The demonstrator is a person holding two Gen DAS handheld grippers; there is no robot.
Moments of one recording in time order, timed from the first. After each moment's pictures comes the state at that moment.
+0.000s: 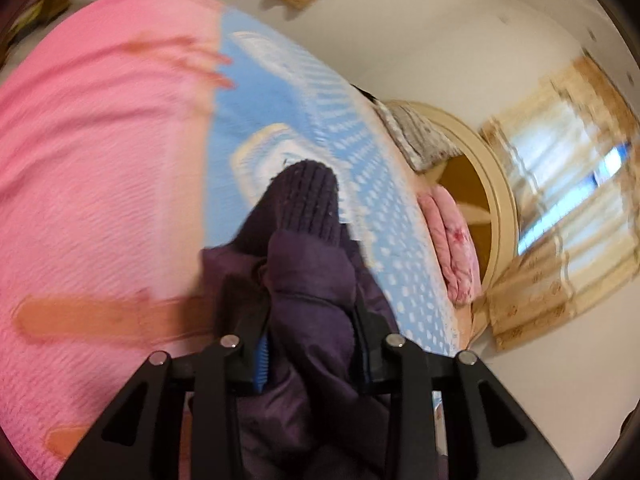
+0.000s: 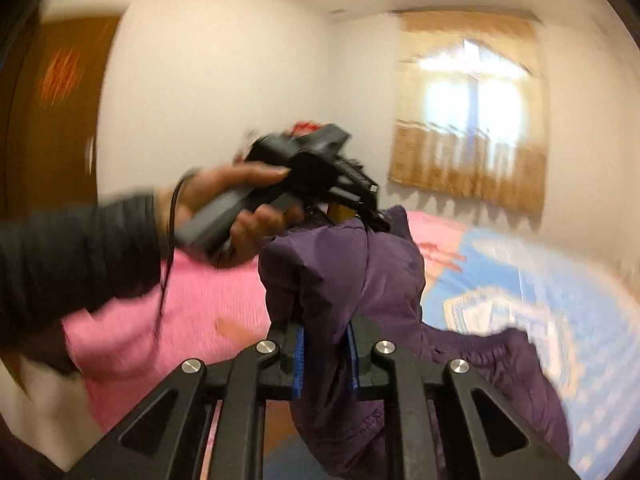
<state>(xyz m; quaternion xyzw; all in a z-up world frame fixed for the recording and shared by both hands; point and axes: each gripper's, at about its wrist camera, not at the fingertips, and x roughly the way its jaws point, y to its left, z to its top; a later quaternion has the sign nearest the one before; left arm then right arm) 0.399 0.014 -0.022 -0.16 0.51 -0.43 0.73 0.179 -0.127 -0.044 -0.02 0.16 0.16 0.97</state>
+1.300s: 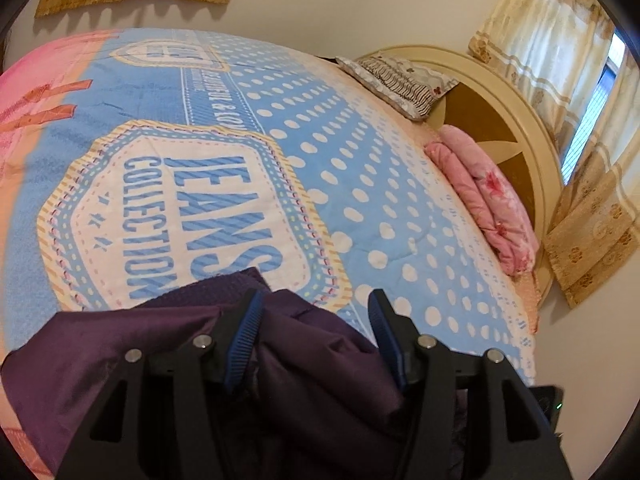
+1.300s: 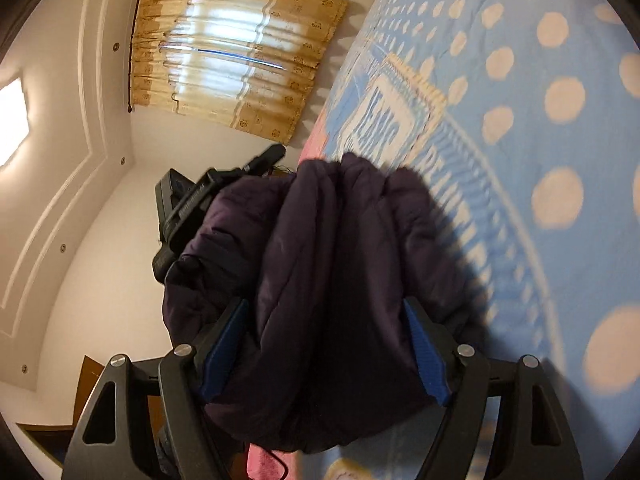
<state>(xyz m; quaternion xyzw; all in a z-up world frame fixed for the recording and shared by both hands) 0.379 -0.236 -0.094 -0.03 0.47 -0.45 0.76 0.168 -0.428 -0.196 0.54 0.25 0.12 0.79</state>
